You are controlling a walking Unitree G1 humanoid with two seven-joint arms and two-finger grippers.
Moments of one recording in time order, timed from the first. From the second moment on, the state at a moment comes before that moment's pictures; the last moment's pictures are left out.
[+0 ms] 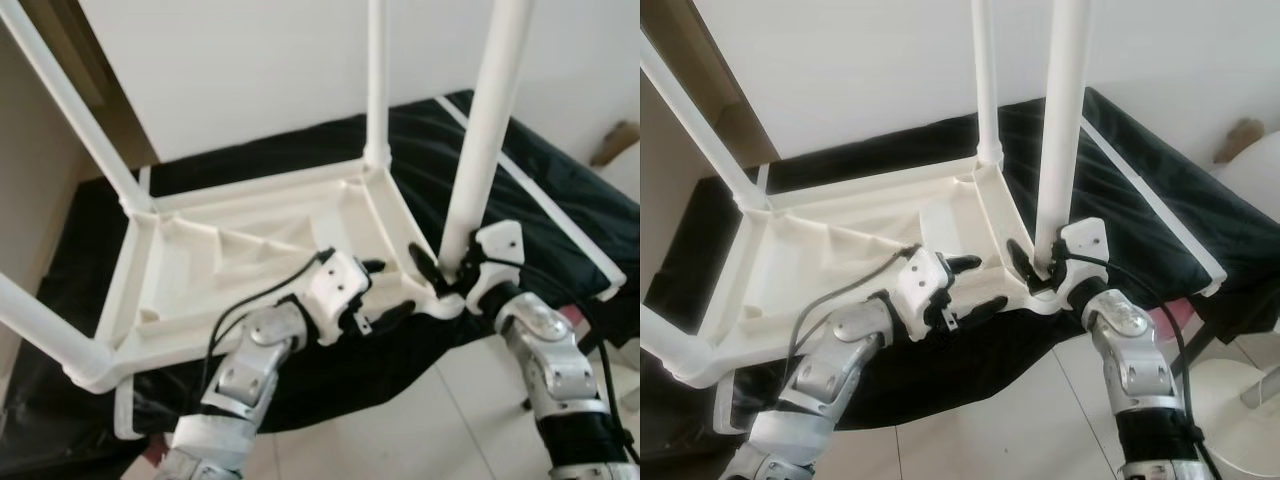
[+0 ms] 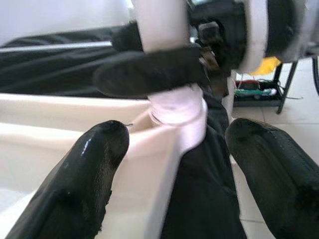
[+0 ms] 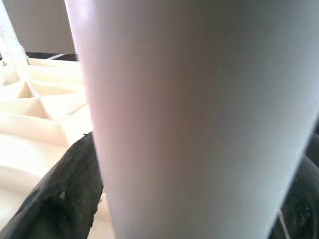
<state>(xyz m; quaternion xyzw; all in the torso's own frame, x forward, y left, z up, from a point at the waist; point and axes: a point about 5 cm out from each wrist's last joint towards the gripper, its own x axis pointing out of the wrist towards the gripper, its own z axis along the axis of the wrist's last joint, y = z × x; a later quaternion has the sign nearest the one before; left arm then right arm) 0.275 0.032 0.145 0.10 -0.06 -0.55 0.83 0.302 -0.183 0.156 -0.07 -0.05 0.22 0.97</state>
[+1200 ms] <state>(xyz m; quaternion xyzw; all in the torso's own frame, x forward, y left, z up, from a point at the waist) 0.273 0.026 0.139 0.09 -0.03 -0.56 0.82 0.294 -0.165 0.140 -0.04 -0.02 0.08 1.00</state>
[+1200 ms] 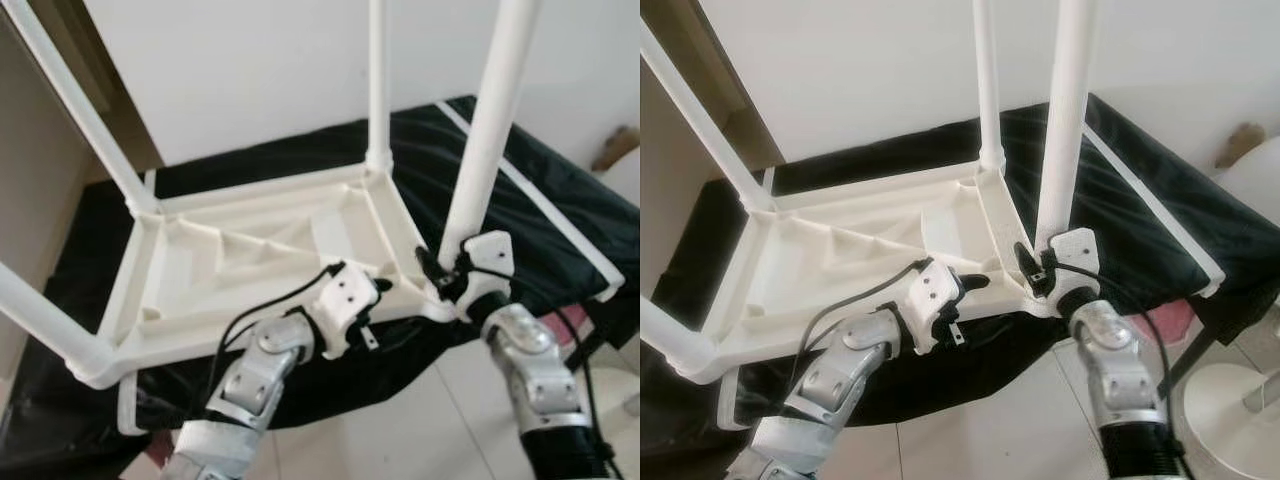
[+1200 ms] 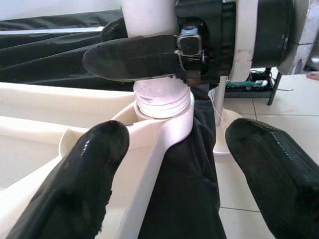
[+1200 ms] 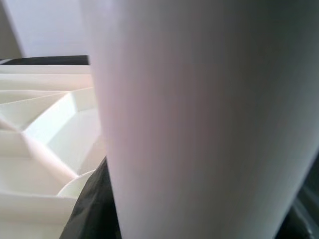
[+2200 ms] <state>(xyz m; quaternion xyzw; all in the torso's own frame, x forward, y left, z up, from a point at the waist) 0.279 0.026 0.151 0.09 -0.05 -0.56 0.82 0.285 -0.146 0.137 0.01 -0.01 -0.11 0.99</state>
